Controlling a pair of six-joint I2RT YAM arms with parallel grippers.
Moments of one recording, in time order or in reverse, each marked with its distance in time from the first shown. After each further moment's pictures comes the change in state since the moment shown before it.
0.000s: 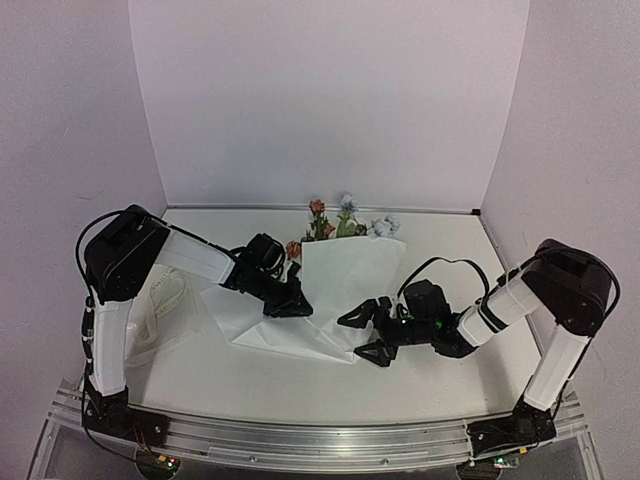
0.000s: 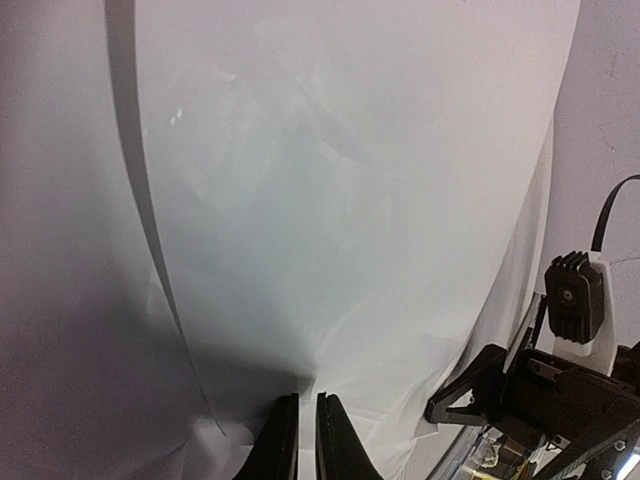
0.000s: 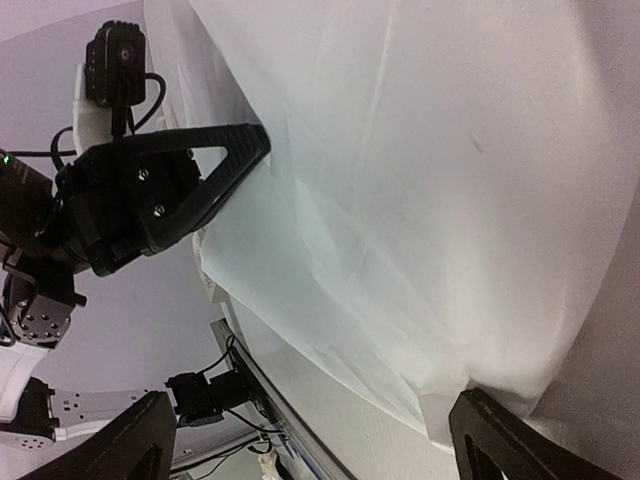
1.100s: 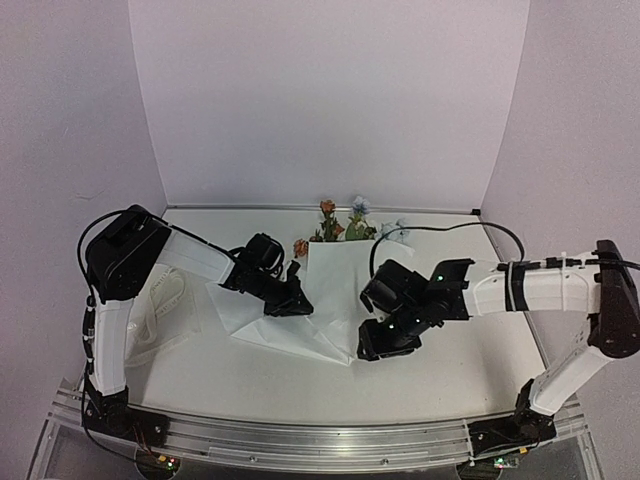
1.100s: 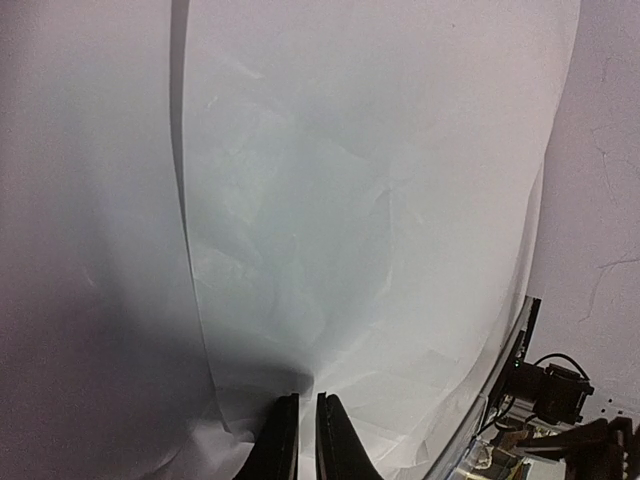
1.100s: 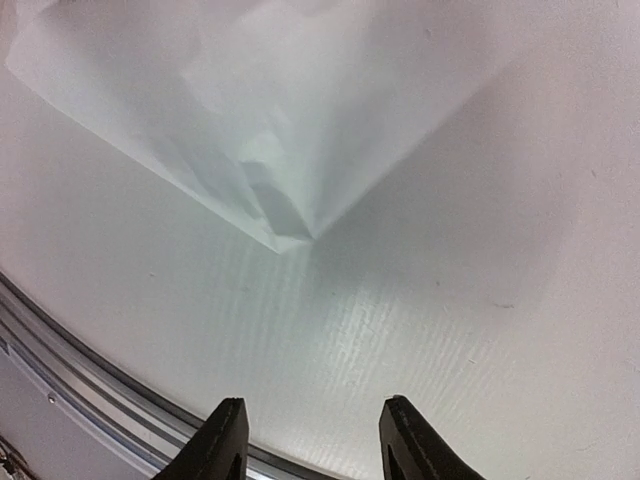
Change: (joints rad) left arm 0.008 0.011 -0.003 0.036 0.016 -0.015; right arm 0.255 -0.208 0.488 -1.343 0.423 -0.677
